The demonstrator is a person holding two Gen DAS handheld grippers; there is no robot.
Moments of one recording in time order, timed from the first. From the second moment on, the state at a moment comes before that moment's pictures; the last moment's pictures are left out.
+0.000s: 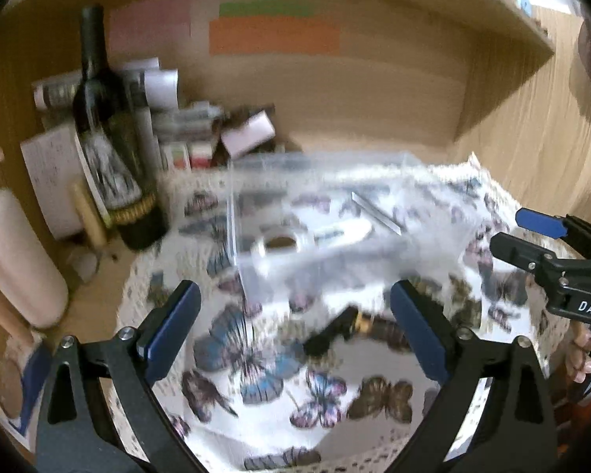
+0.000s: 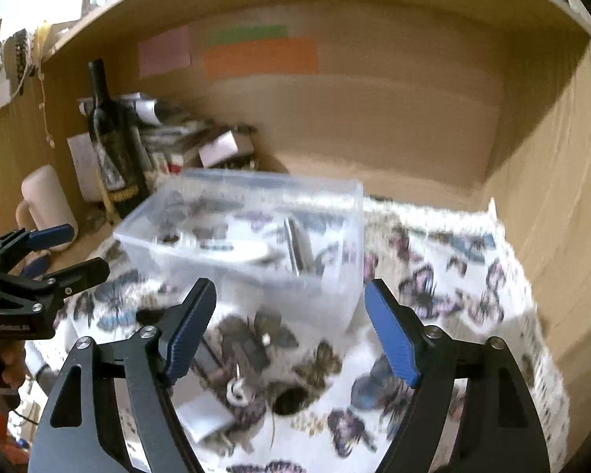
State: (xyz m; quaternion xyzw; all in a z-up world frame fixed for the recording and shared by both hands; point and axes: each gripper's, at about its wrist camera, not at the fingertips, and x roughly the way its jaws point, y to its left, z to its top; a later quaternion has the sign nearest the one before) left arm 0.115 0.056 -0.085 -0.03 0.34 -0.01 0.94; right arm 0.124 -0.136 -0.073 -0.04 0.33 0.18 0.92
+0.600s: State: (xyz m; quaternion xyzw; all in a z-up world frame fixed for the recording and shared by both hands) left arm 0.151 0.036 -0.134 -0.02 0.44 -0.07 0.90; right arm 0.125 -0.155 -0.138 0.01 0.44 0.18 0.88
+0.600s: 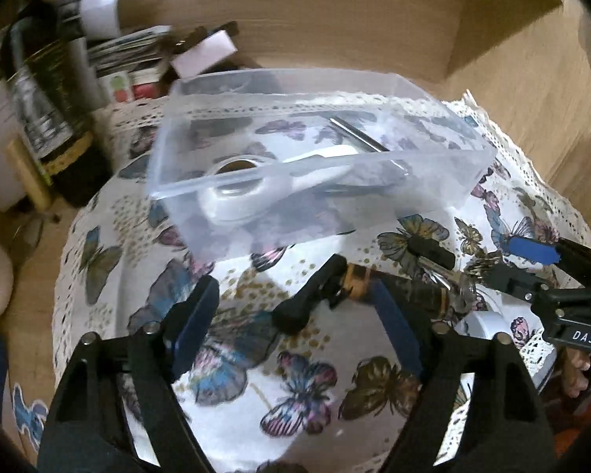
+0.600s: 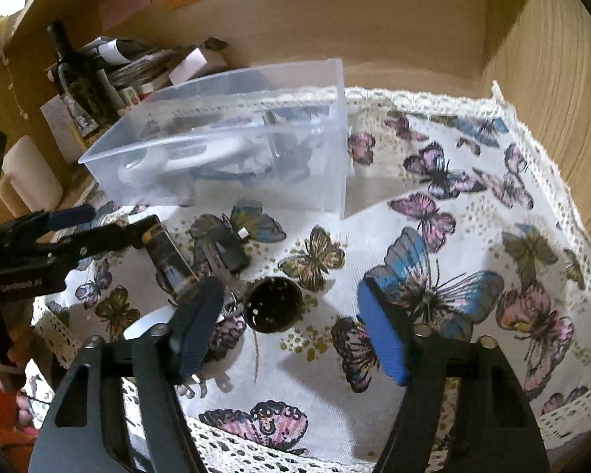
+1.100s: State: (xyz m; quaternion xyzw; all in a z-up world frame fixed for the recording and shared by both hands) left arm 0.167 0.029 -0.148 -0.02 0.47 -0.10 0.88; right arm 0.131 -0.150 -0.144 0.01 0.45 0.20 0.87
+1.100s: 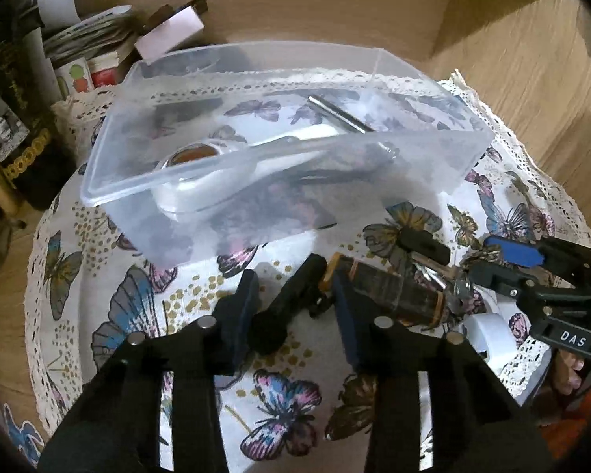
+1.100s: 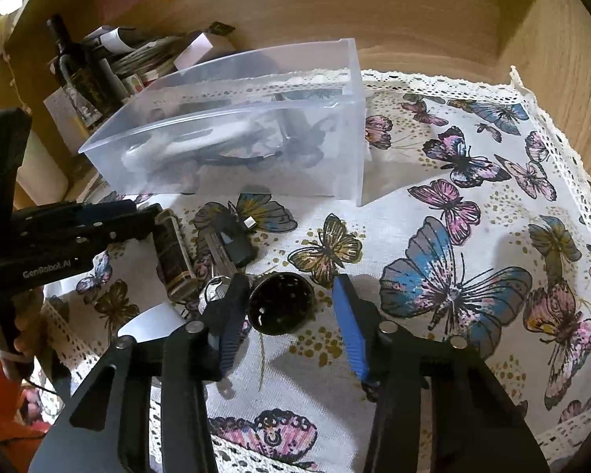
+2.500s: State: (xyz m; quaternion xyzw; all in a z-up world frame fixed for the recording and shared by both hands) left arm 0.129 0.041 -0.044 -0.04 0.30 -0.07 0.95; right arm 0.145 -0.123 -0.046 0.00 0.29 0.22 0.93
